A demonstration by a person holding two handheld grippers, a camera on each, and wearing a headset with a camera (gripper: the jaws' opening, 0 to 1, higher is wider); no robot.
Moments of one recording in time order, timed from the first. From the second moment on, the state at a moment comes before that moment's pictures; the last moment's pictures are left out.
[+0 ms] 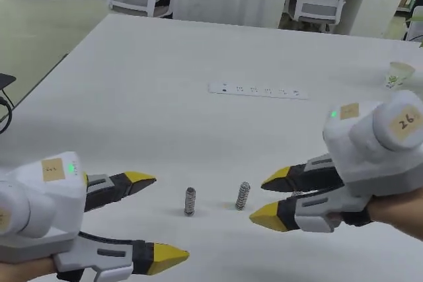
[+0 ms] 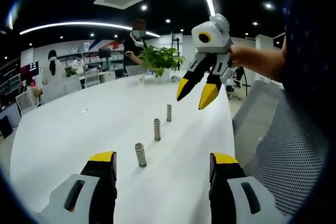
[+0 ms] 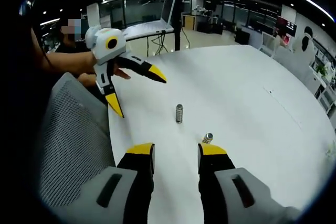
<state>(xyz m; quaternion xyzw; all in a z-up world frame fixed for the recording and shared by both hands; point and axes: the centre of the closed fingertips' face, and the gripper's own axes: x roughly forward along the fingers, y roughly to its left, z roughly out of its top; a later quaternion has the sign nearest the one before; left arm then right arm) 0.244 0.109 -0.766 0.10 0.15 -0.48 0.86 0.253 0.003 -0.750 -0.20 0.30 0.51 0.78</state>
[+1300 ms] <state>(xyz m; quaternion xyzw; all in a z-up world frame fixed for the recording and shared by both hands) 0.238 0.113 -0.761 0.09 0.18 -0.44 0.87 0.260 -0.103 -0.748 -0.15 0.28 0.45 0.83</state>
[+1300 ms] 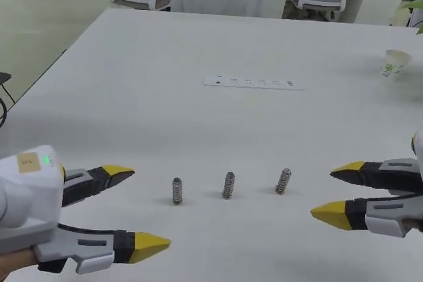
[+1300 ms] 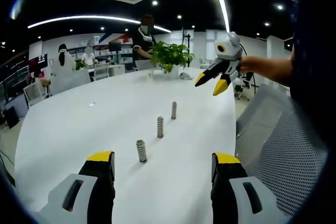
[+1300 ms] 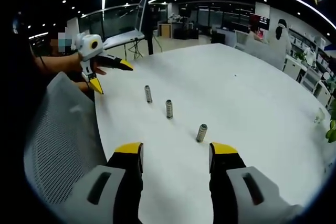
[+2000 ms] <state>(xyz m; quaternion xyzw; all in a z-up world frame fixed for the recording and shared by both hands) 0.244 0.107 -0.773 0.09 0.18 -0.41 0.89 0.278 -0.118 -0.760 -0.16 0.26 0.46 0.83</state>
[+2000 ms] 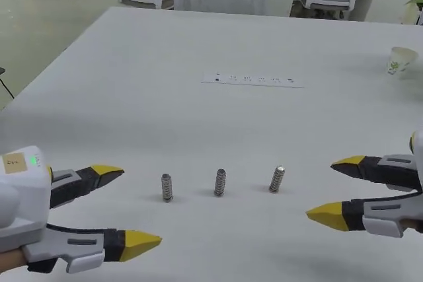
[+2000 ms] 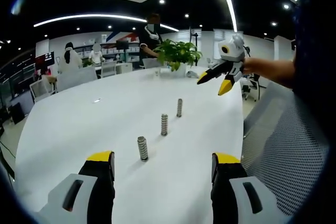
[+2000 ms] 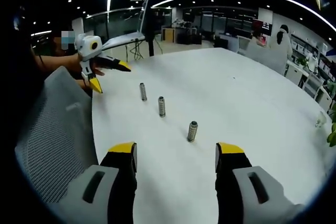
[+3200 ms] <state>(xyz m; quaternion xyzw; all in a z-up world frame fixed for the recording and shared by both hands) 0.248 0.110 -0.781 0.09 0.19 -0.40 0.89 0.287 -0.113 -0.771 -0.16 0.25 0.48 0.83</state>
